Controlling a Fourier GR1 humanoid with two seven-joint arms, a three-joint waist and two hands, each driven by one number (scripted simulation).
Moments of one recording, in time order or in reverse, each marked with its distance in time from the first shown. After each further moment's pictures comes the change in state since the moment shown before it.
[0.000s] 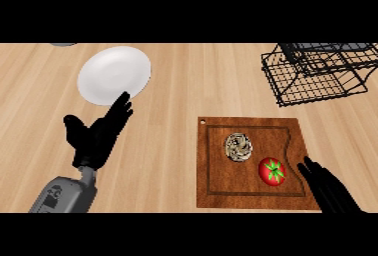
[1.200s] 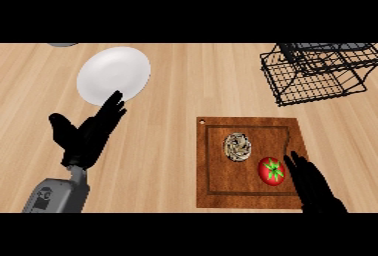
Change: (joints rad) left arm 0.023 -0.044 0.127 -0.020 -0.055 -0.129 0.036; right arm -0.041 0.160 0.007 0.267 0.214 -0.104 -0.055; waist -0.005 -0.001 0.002
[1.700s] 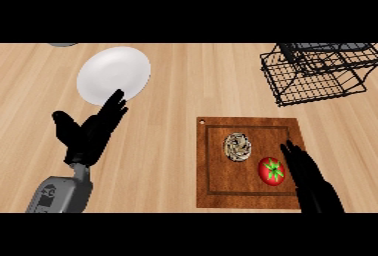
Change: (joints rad) left arm -0.014 -0.041 0.035 0.015 -0.039 -0.022 0.008; right arm -0.090 0.065 -0.075 0.148 -0.045 -0.017 -0.083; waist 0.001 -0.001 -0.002
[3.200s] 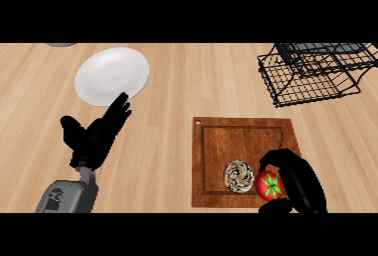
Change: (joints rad) left arm 0.022 -0.060 0.019 -0.007 -0.070 -0.025 -0.007; right arm -0.167 0.069 -0.078 0.286 -0.020 -0.019 -0.291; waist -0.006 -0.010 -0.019
